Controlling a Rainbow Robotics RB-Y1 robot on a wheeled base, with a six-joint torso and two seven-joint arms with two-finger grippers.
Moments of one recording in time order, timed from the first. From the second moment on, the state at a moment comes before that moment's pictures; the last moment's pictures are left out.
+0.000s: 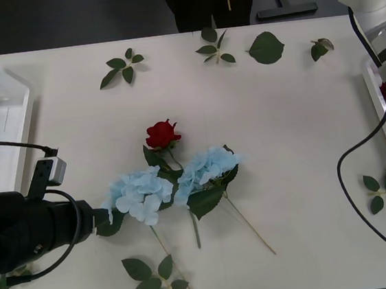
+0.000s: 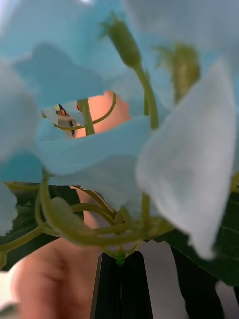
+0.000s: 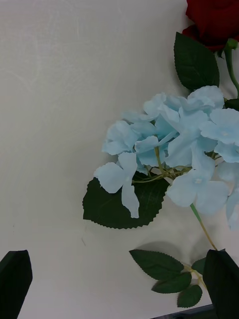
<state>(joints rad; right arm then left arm) -0.93 -0.47 0.10 -1.26 -1.38 0.48 2.29 0.09 0.97 -0.28 -2.46 0.61 1.29 -0.83</state>
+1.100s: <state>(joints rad) -1.03 -0.44 0.10 -1.26 -1.84 0.42 2.60 0.09 0.97 -0.28 -2.46 0.61 1.29 -0.83</state>
